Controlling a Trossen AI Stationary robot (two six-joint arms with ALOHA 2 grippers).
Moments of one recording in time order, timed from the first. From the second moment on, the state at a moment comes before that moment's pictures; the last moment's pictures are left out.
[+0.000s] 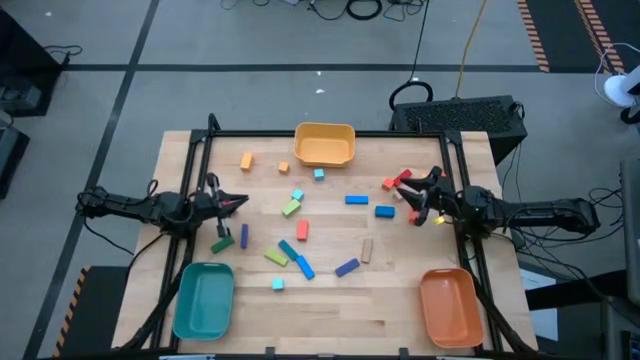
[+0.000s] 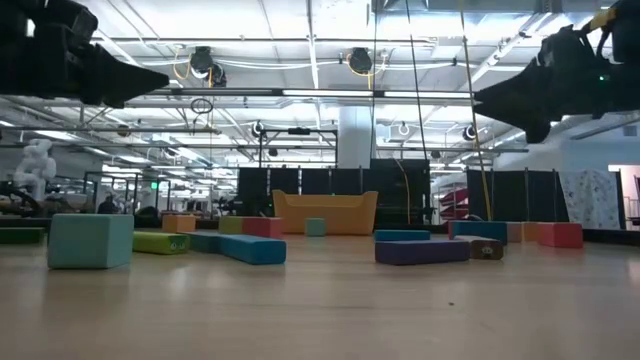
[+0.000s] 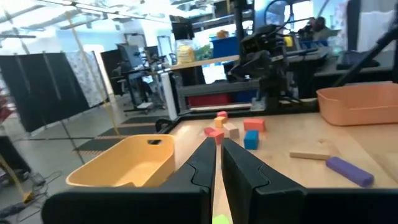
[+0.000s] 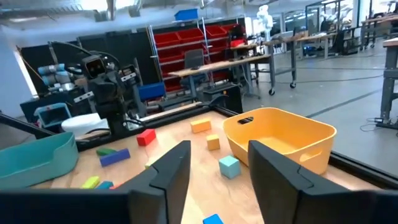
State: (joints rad) left arm -0.18 0.07 0.00 0.17 -0.43 0.22; right arm -0.07 0.32 0.03 0.35 0.34 0.21
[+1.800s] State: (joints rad) left arm -0.06 0.07 0.00 0.08 -0.59 -0.02; right arm -0.69 1.22 0.75 -0.61 0.21 0.03
